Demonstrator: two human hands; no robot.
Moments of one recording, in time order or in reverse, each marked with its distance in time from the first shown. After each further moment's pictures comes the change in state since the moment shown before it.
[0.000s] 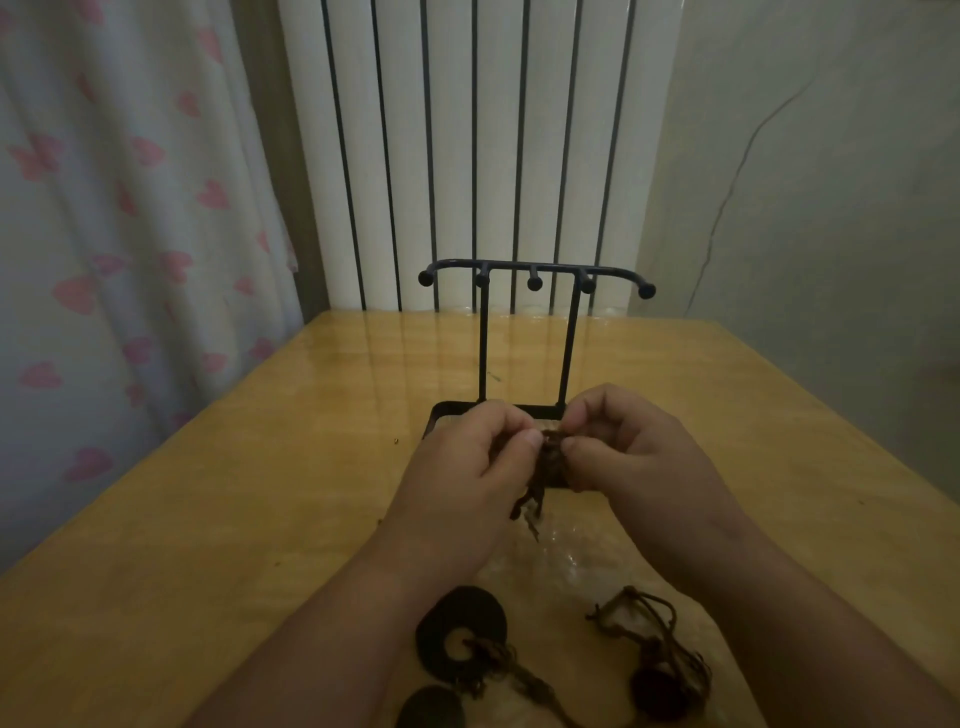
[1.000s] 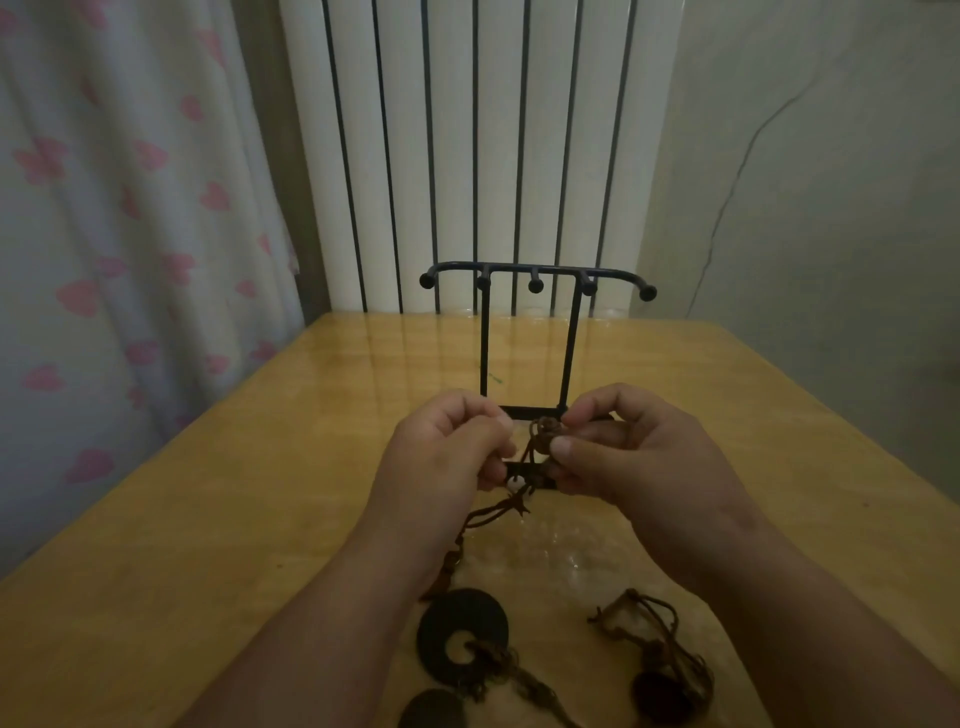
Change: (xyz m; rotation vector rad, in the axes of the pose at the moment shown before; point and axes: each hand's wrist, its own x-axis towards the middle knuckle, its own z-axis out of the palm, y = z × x) left_hand 0.004 0.000 -0.007 -0.412 0.111 -0.204; right_hand 0.000 -0.005 -0.002 0.207 0.025 0.134
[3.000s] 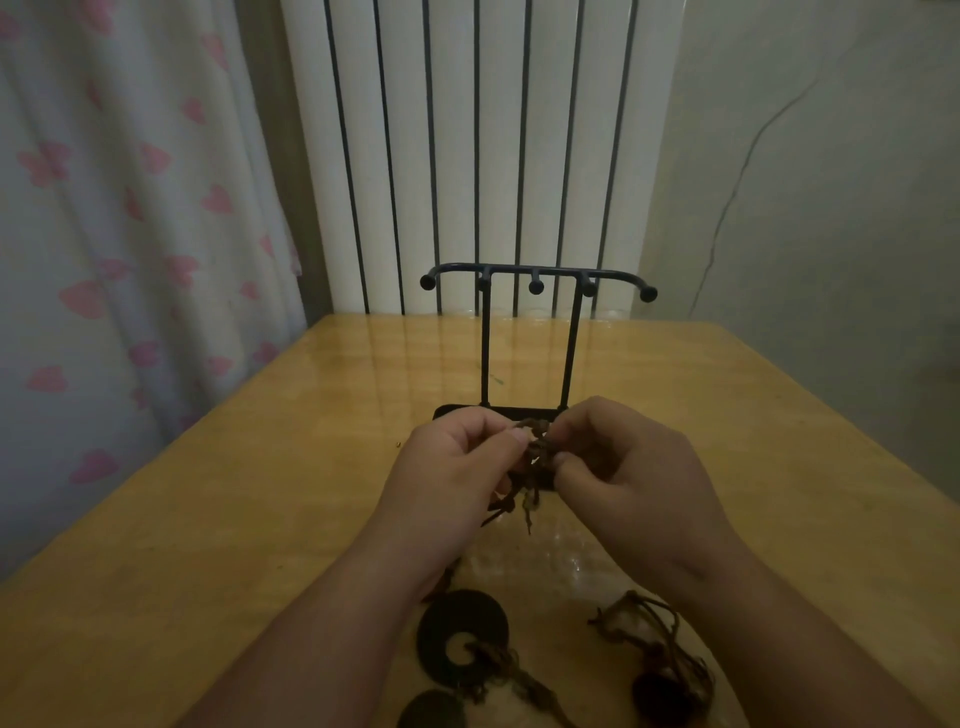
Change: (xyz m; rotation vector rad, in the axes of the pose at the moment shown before) left_hand 0.003 -0.008 0.002 0.151 -0.054 -0.028; right_hand 0.000 0.017 0.006 -0.591 0.086 -0.324
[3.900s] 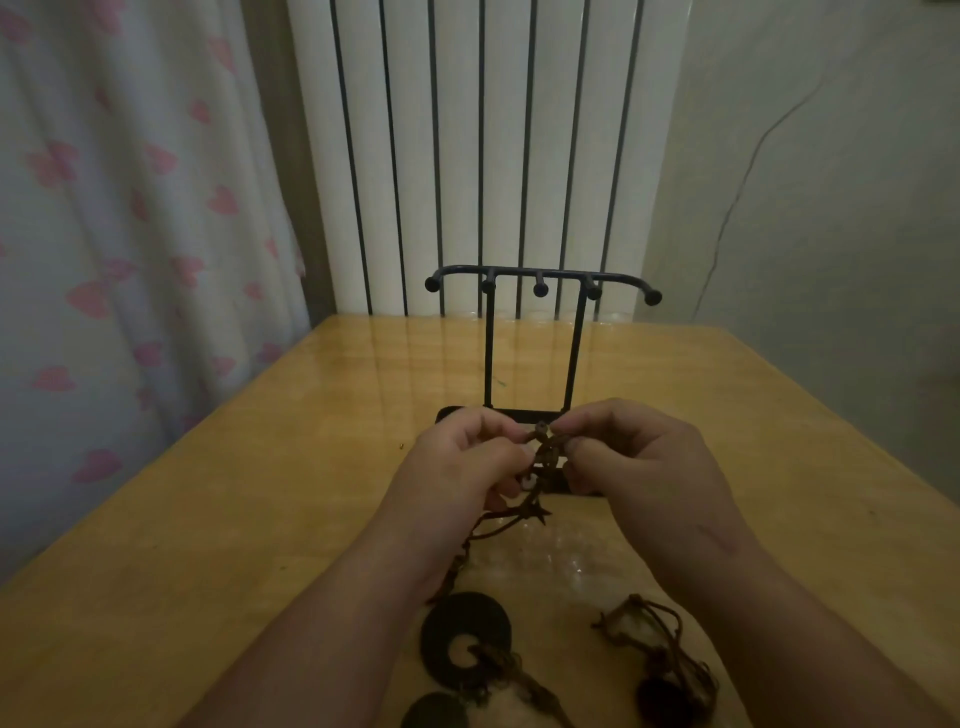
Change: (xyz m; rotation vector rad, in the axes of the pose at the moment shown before) left_hand 0.000 0.000 -0.004 -0.130 -0.068 -0.065; right_hand 0.004 -0.010 -0.003 0.375 0.034 0.208
